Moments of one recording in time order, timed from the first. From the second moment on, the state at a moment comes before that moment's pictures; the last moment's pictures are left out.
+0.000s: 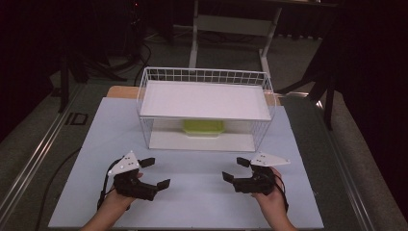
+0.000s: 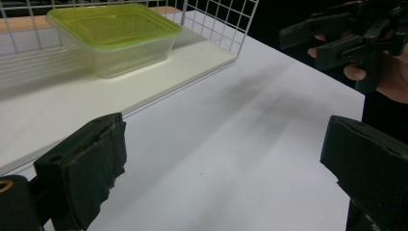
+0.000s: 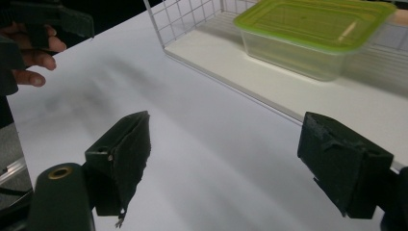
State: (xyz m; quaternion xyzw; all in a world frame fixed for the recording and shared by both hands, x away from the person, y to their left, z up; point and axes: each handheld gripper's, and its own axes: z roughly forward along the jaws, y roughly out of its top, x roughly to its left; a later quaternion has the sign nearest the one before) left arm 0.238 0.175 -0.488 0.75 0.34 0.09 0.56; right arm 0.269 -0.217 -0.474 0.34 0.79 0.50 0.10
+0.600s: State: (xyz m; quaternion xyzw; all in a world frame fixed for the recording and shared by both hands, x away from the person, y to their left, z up) left arm 0.216 0.197 -0.502 0.76 0.35 0.11 0.54; right arm 0.242 -0.254 -0.479 0.35 0.80 0.48 0.10
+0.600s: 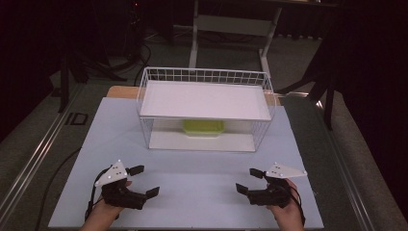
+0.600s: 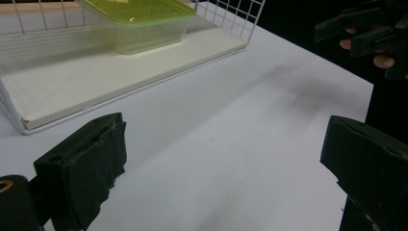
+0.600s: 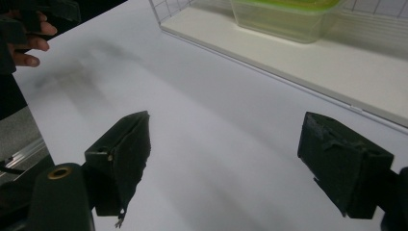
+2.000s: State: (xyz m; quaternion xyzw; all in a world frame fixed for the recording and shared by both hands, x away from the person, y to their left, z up) left arm 0.211 0.192 -0.514 0.75 0.33 0.13 0.56; right arm 0.252 -0.268 -0.508 0.33 0.80 0.49 0.09
